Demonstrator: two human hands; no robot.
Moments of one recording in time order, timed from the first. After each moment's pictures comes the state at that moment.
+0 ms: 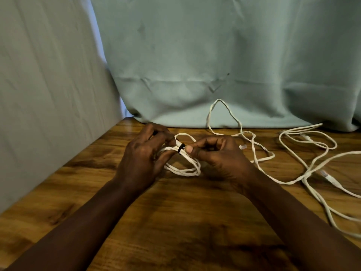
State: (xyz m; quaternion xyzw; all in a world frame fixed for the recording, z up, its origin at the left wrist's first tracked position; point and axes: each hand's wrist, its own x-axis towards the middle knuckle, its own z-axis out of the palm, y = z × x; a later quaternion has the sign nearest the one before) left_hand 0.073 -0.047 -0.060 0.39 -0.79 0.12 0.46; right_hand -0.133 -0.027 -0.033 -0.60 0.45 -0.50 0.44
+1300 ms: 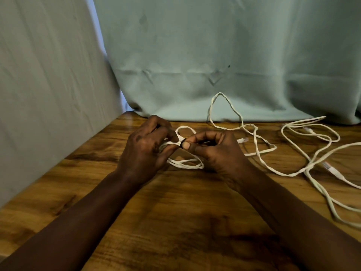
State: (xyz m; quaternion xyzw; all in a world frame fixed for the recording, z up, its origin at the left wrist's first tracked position) left_hand 0.072 -0.047 -0.060 0.36 -0.80 0.13 0.47; right_hand -0.124 -0.022 -0.040 -0.61 0.44 -0.52 0.40
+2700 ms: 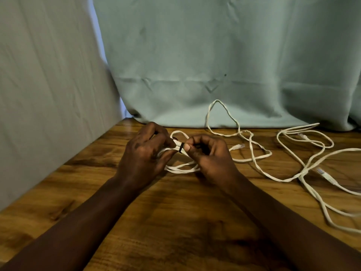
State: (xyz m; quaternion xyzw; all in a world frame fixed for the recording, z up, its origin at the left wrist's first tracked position) left_hand 0.071 -0.047 -0.062 0.36 -0.79 0.16 0.47; right_hand -0.119 -0.037 -0.058 -0.63 0.41 -0.55 0.36
